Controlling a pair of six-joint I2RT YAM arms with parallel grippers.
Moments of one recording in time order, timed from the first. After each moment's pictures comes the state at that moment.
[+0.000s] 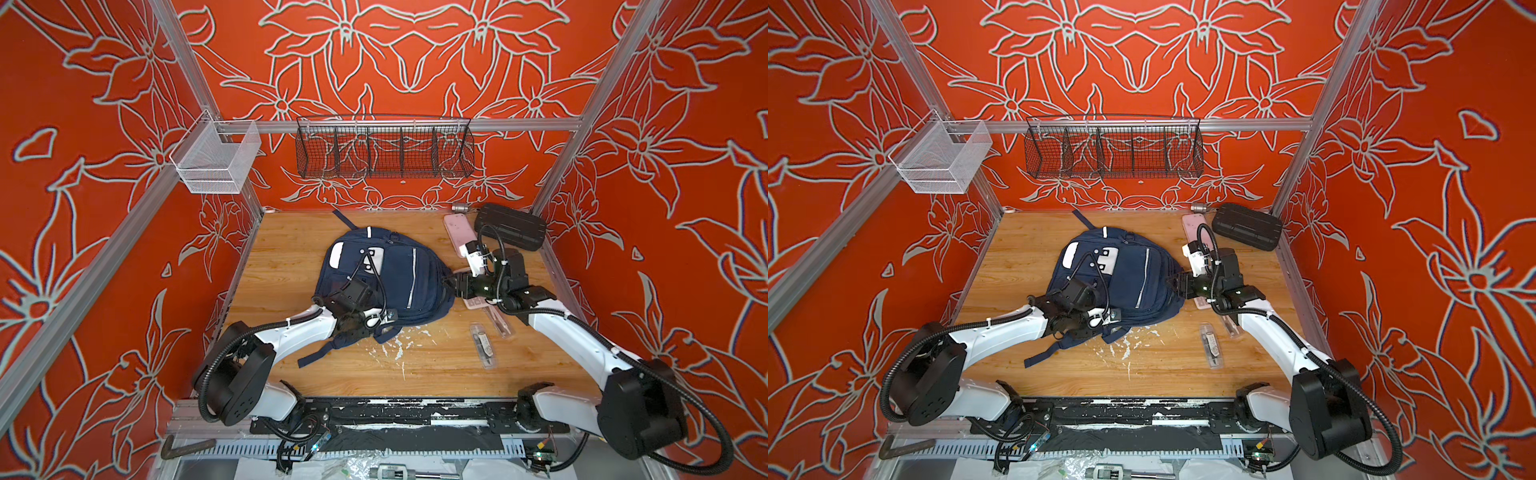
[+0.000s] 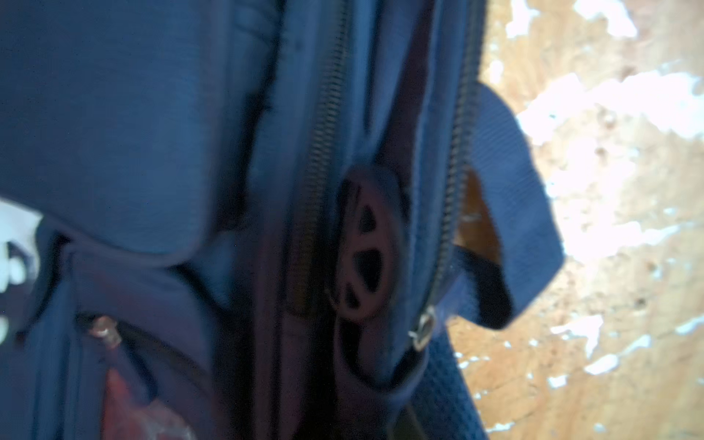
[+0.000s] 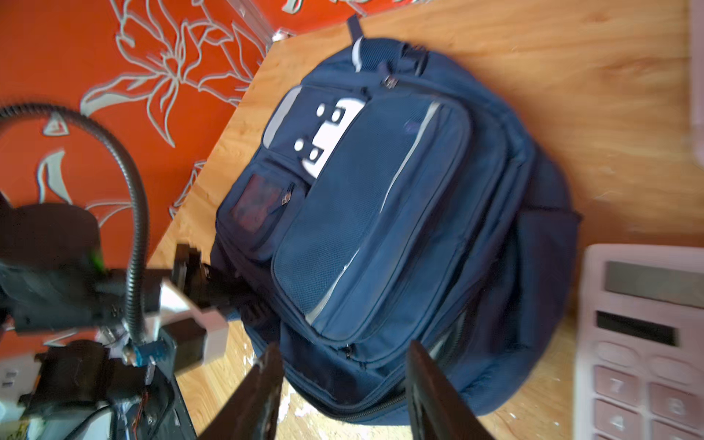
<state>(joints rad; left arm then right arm) -0.57 1.42 0.74 -0.39 0.04 0.86 0.29 1.21 0.73 -0.14 -0.59 0.26</state>
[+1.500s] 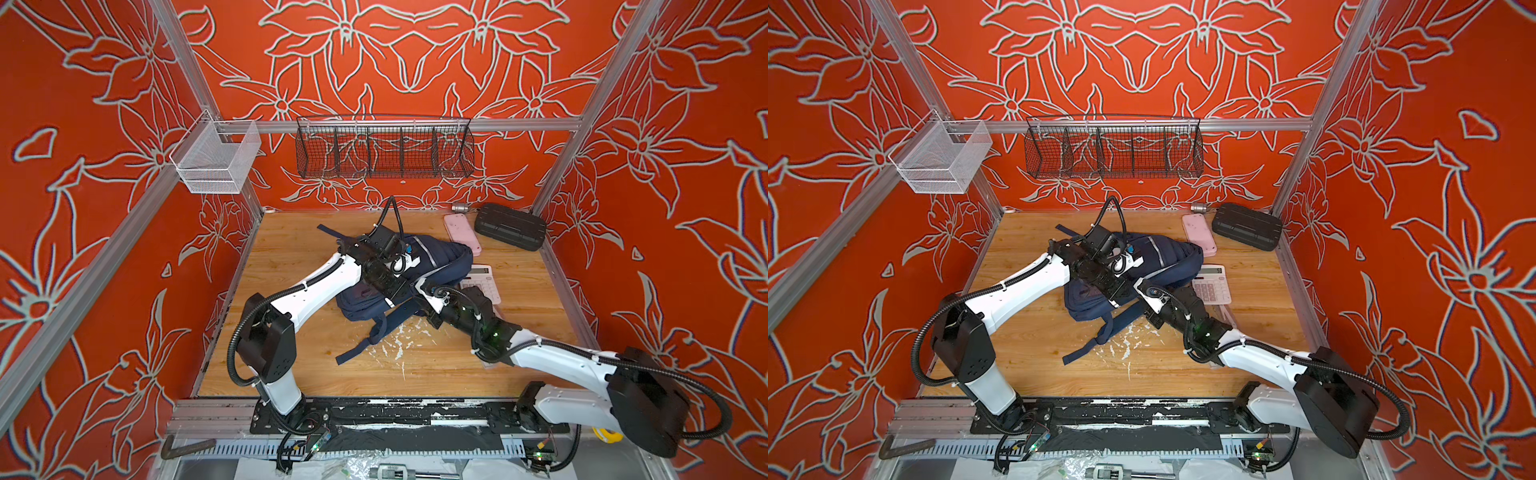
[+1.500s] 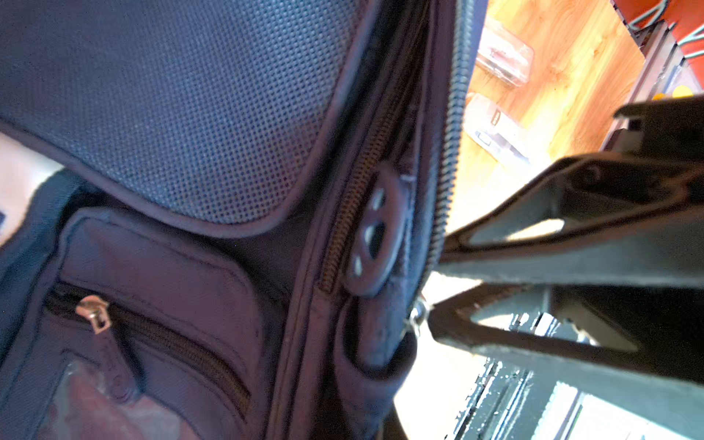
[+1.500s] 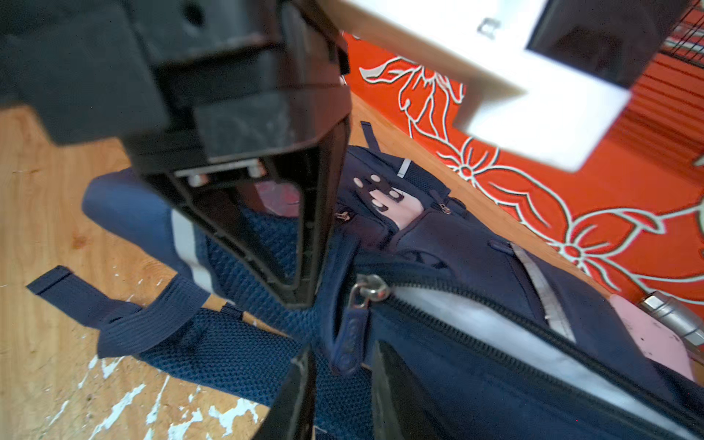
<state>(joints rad) -0.59 1.71 1.49 -0.92 0.39 0.09 0.77 1.21 0.51 0.41 -0.01 -0.25</state>
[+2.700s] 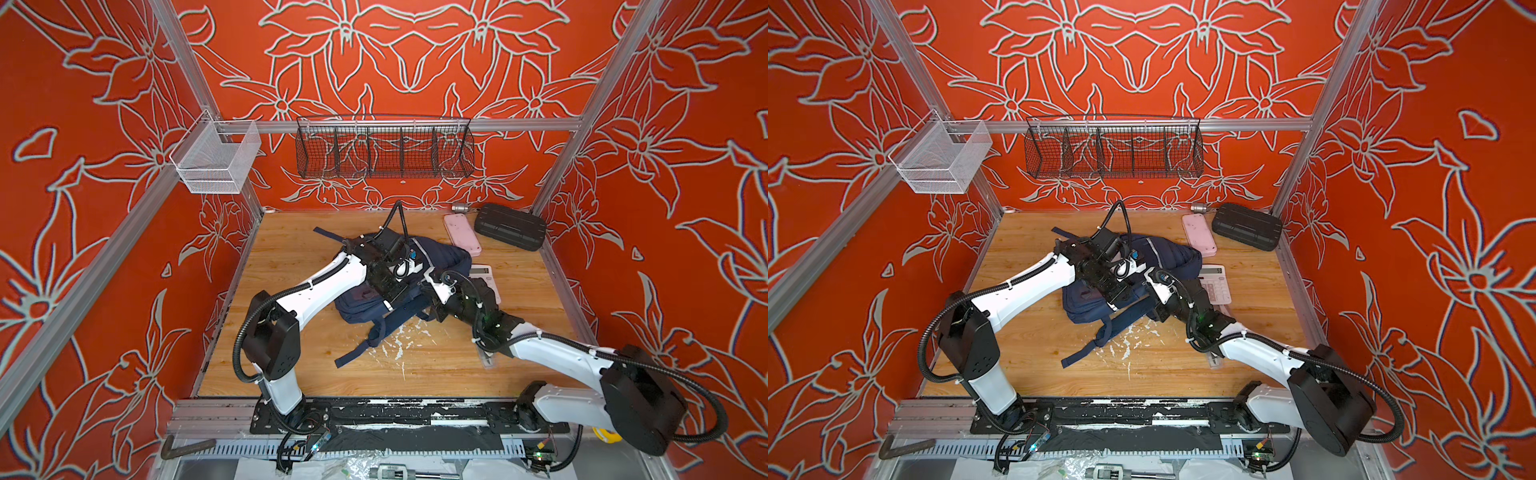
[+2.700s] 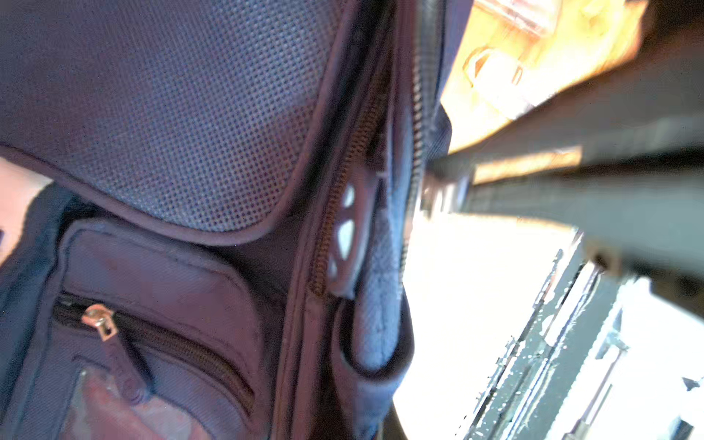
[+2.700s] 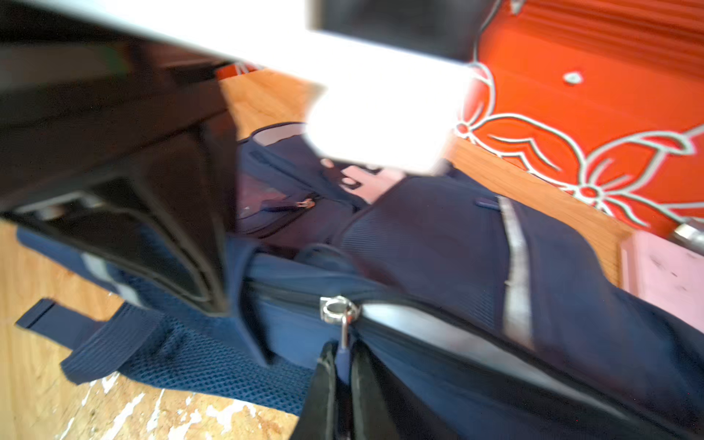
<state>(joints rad) -0.61 1.72 1.50 -0.98 0.31 0.19 0.62 1.21 0.53 0.33 -0.10 -0.06</state>
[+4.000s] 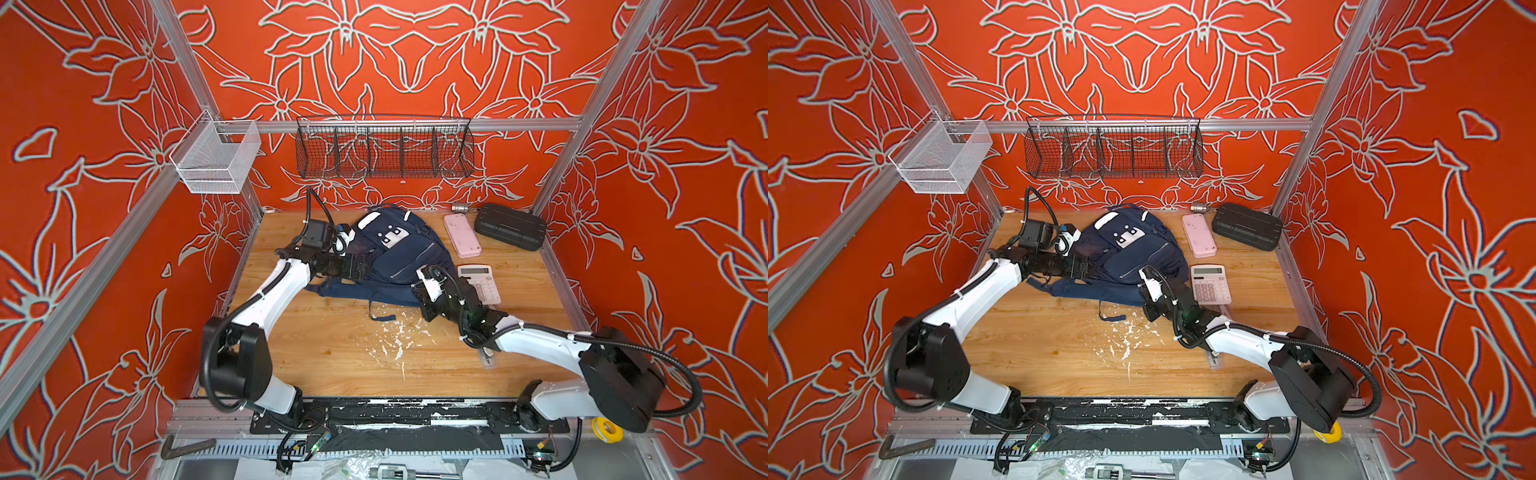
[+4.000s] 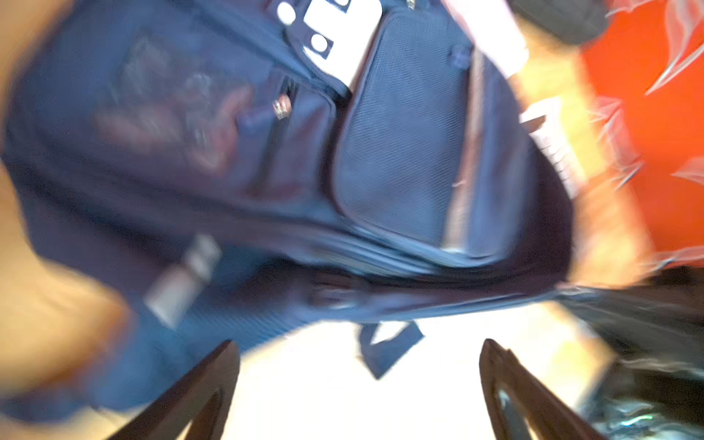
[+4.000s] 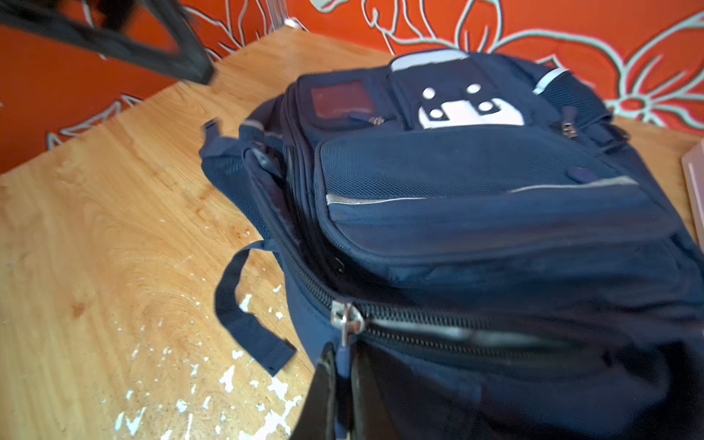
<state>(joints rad) -0.23 1.43 1.17 -0.63 0.42 -0.27 0.72 1.37 0.61 0.31 -0.01 0.12</state>
